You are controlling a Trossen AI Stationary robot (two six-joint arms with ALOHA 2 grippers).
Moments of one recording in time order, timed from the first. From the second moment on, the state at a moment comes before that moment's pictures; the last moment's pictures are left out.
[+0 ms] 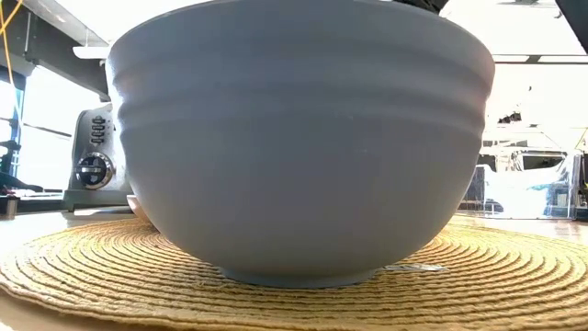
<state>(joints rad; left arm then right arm) -0.33 0.92 1.18 -0.87 -0.68 -0.13 0.07 2.04 1.24 -0.96 0.97 1.84</state>
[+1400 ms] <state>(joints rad) -0.33 0.92 1.18 -0.87 -0.68 -0.13 -0.03 2.04 1.24 -0.87 0.93 1.85</state>
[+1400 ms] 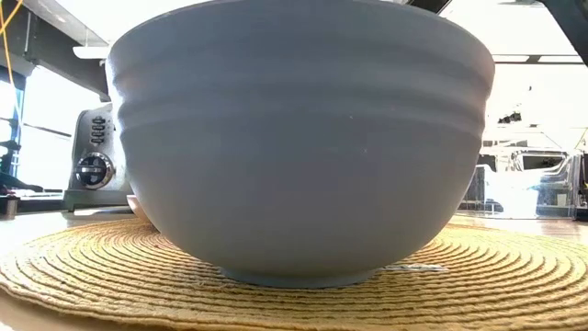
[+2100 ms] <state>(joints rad) -0.33 0.92 1.18 -0.87 -0.68 -0.13 -0.03 2.04 1.24 -1.14 1.04 2.03</state>
